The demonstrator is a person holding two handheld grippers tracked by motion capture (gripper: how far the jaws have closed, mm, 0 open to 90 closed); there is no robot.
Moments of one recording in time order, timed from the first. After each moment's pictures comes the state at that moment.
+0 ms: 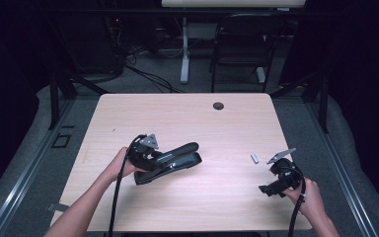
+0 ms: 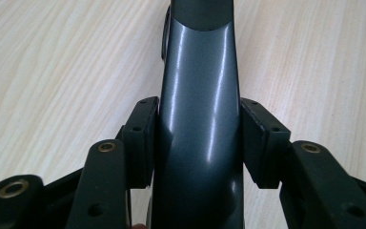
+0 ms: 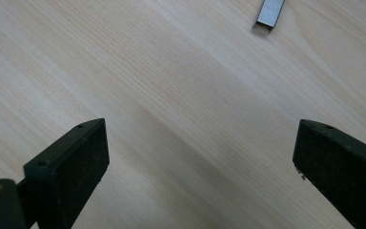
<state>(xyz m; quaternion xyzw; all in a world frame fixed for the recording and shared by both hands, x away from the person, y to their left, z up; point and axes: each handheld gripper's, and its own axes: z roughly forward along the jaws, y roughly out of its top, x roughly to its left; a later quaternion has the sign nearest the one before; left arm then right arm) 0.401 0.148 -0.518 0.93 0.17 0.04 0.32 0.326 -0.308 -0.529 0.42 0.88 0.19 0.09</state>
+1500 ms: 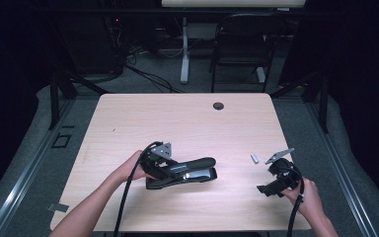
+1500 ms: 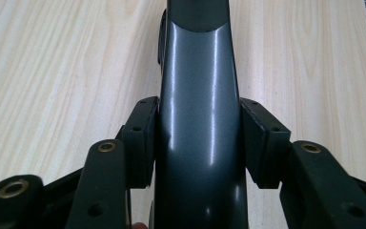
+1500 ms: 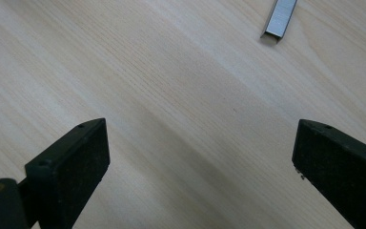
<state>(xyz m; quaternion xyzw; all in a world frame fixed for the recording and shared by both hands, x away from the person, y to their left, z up) 0.388 0.112 -0.519 0.94 0.07 0.00 0.32 0.324 -0.302 -0.526 0.42 0.88 0.19 0.09</state>
